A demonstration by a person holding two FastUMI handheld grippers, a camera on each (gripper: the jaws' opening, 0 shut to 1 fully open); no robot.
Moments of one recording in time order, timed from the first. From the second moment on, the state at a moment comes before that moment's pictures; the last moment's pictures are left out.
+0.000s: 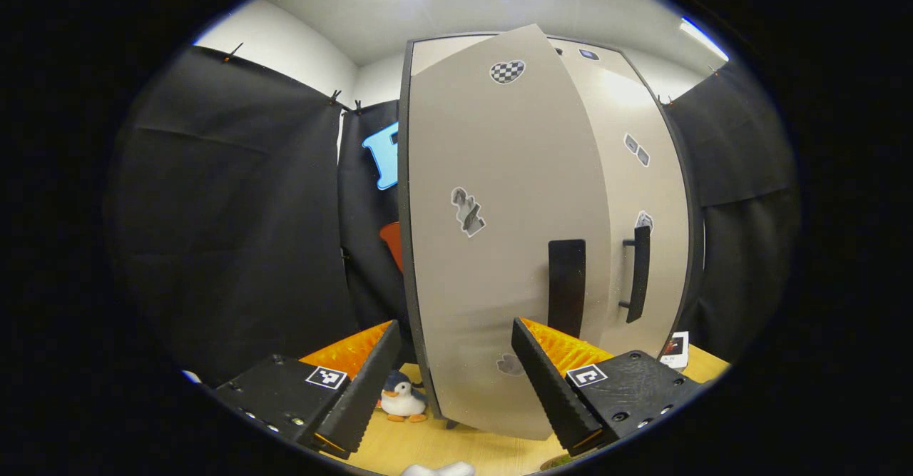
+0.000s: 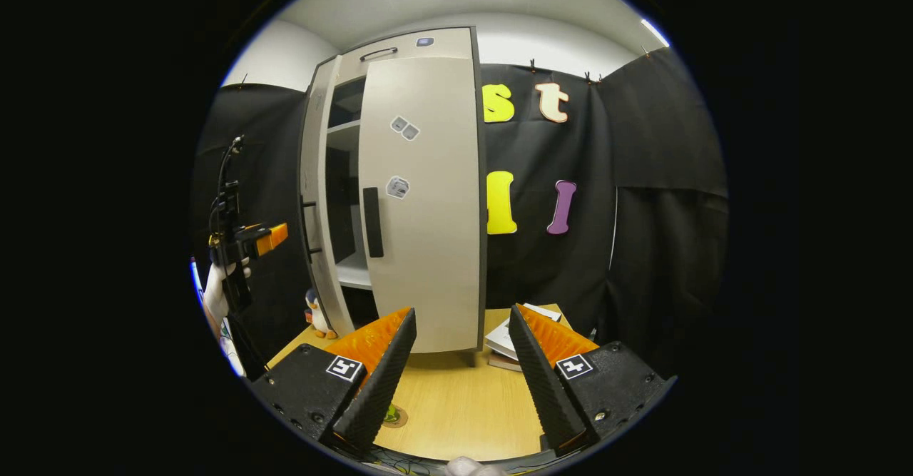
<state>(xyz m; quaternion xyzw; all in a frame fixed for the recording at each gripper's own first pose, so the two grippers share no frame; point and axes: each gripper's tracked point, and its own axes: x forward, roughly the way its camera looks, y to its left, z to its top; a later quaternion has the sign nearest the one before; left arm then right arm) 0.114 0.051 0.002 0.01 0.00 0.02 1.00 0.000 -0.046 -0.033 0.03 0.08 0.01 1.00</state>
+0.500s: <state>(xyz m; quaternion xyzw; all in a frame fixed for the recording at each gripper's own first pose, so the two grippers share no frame) 0.045 0.024 -0.015 0.02 0.03 -0.03 1.00 0.002 -0.023 -0.018 0.04 0.04 0.01 1.00</state>
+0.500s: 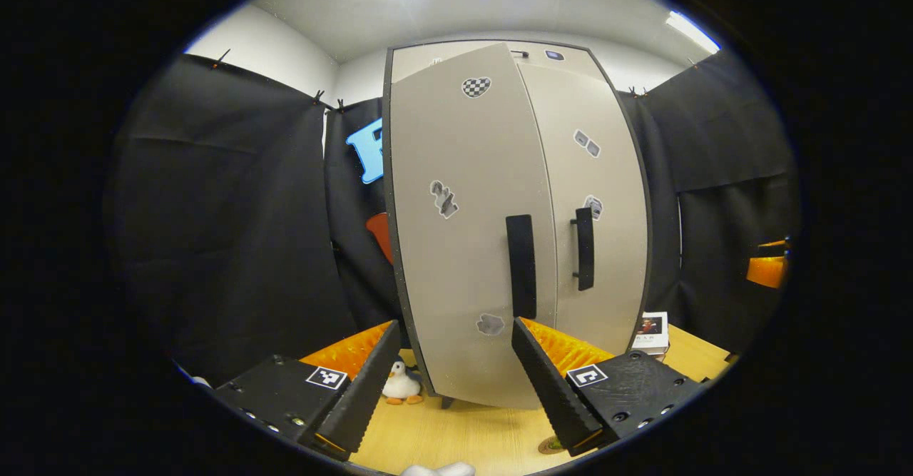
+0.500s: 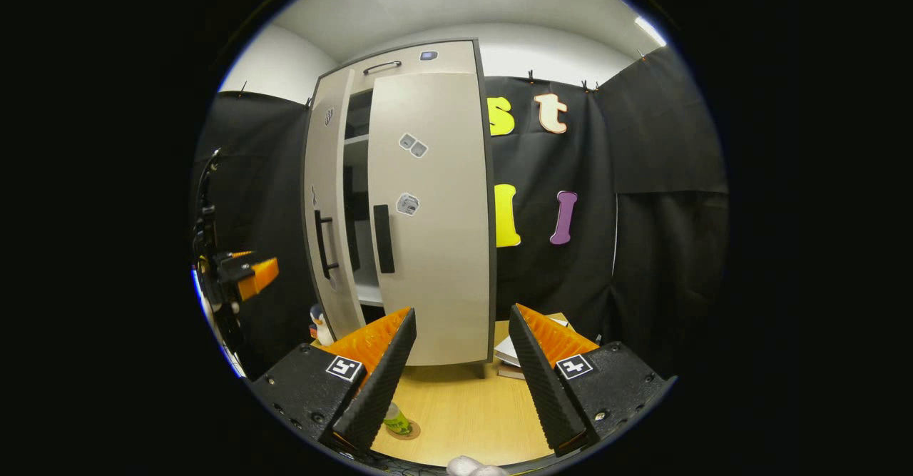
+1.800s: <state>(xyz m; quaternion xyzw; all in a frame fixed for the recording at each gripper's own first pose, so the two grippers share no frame) 0.003 0.010 -0.041 0.00 0.03 -0.03 1.00 0.002 0.000 -0.017 0.01 0.03 0.00 1.00</state>
